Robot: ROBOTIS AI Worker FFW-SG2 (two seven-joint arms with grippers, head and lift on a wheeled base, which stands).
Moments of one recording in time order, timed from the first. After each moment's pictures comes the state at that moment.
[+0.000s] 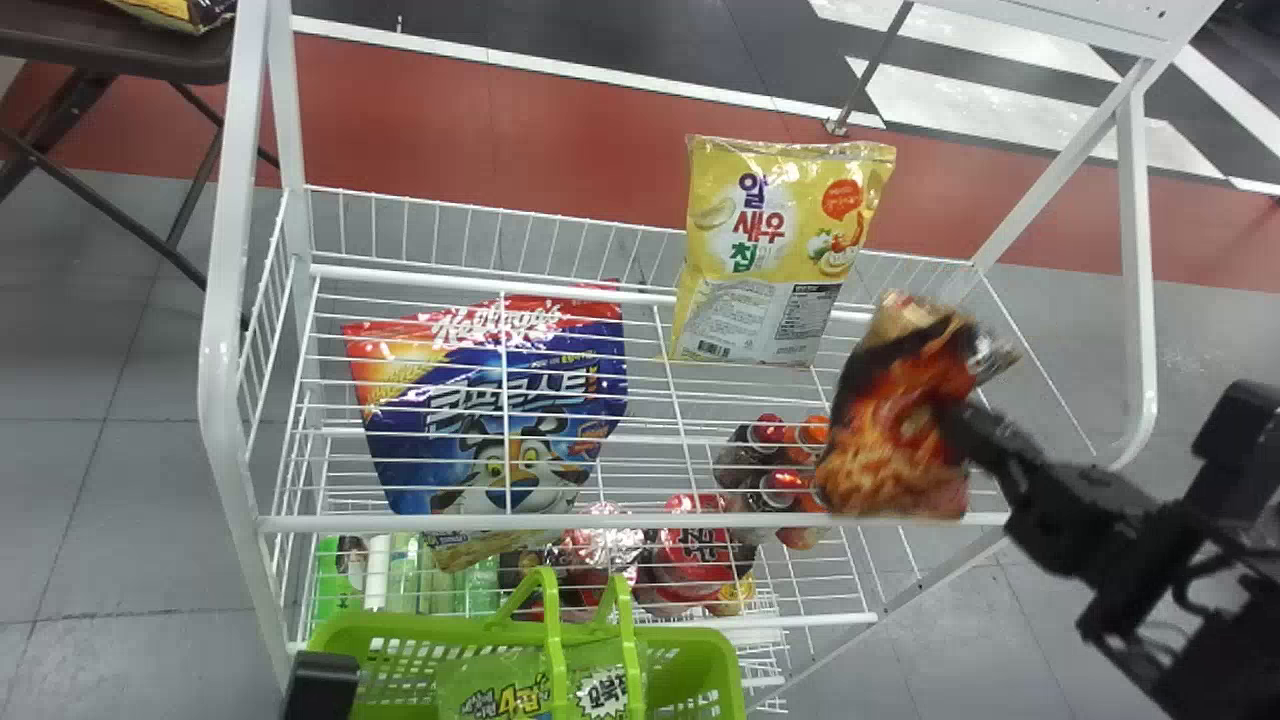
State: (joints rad) left arm 0.57 0.07 -0.30 -2.26 0.30 1.24 -0.96; right arm 0.57 -0.15 -0.71 -2.41 -0.53 0.88 0.38
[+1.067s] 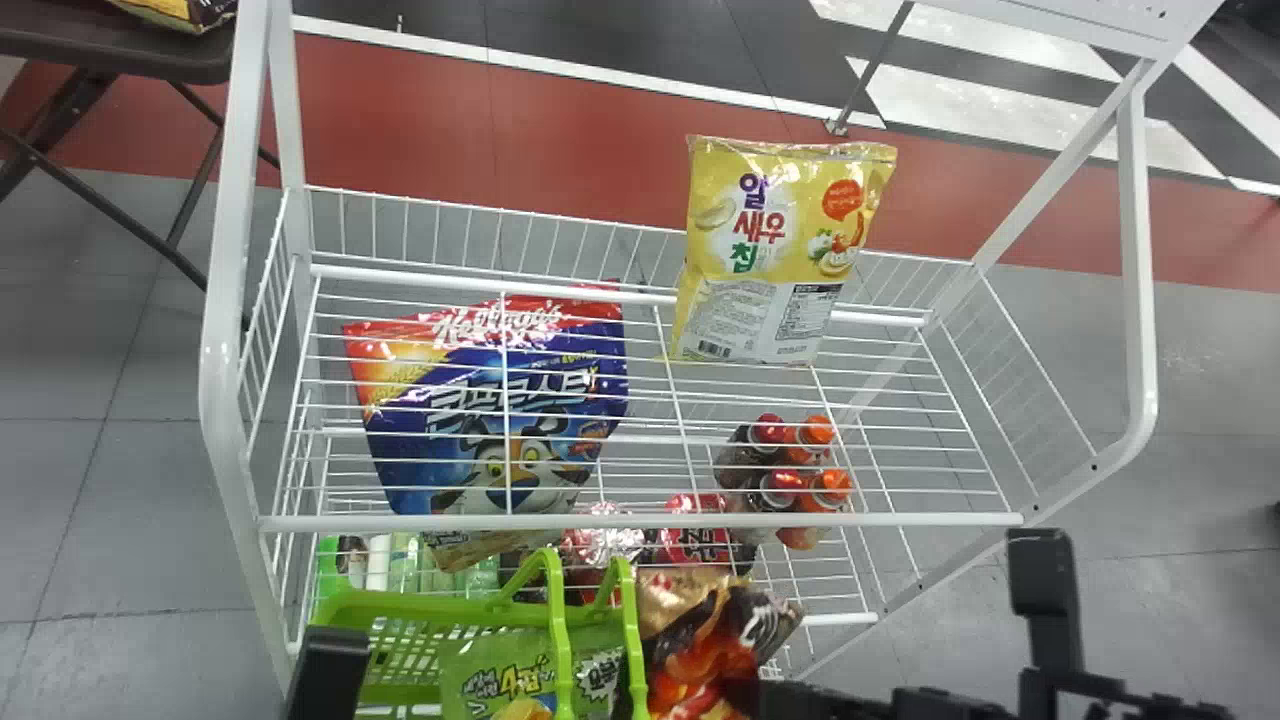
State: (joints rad) left arm 0.53 0.07 -0.31 -2.25 0.30 1.26 -0.95; right arm 0.65 -0.13 -0.64 -2.53 -0.76 1.57 0.44
